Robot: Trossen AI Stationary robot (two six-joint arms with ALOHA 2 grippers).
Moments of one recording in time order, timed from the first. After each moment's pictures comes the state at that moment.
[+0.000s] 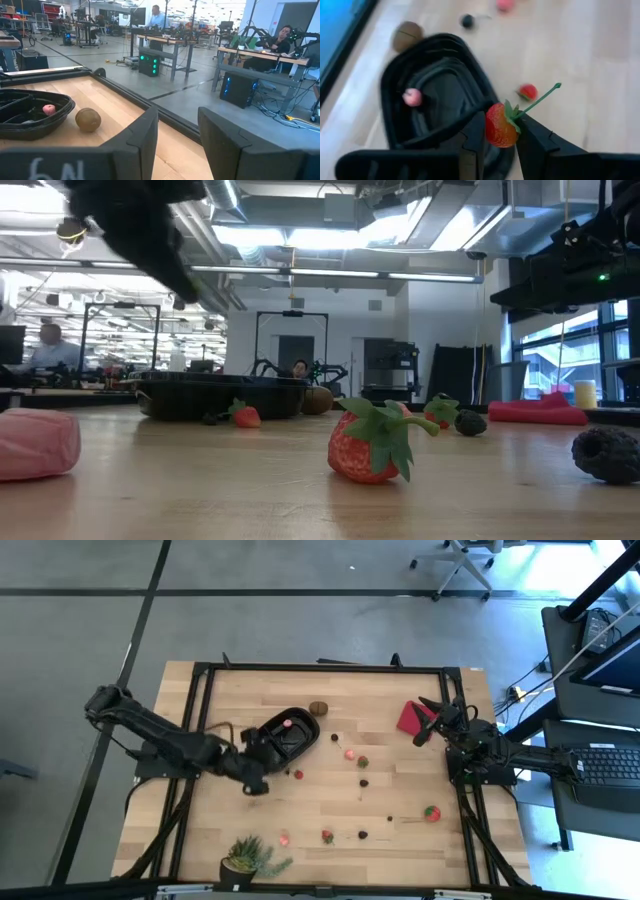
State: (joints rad) left arm -0.36 1.24 0.83 -0.62 -0.55 -0.44; right arm -0.16 0.05 0.01 0.08 0.63 -0.11
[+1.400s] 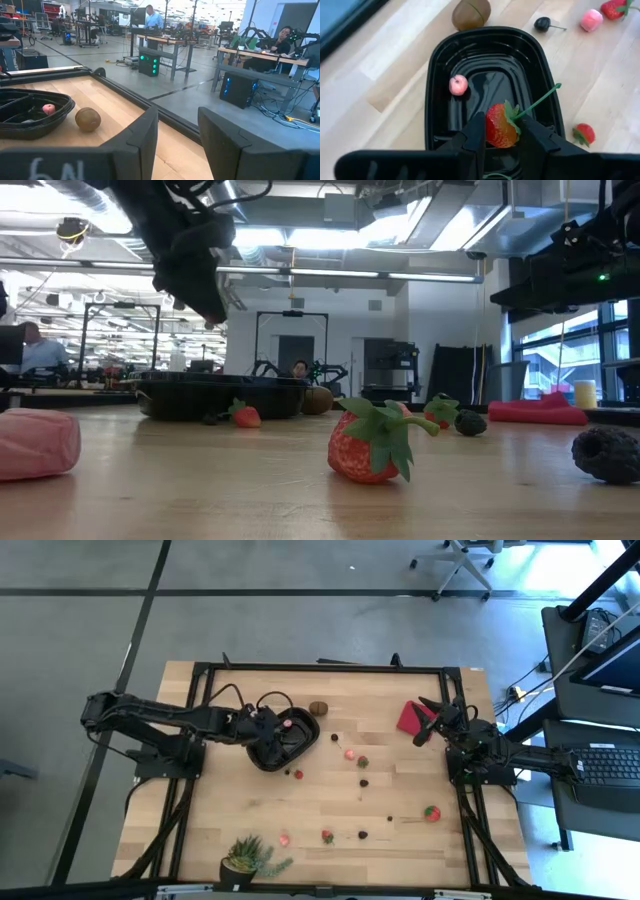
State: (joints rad) left arm 0.01 1.22 0.83 -0.60 -0.38 -0.54; right arm -0.16 0.05 0.01 0.08 0.63 -0.11
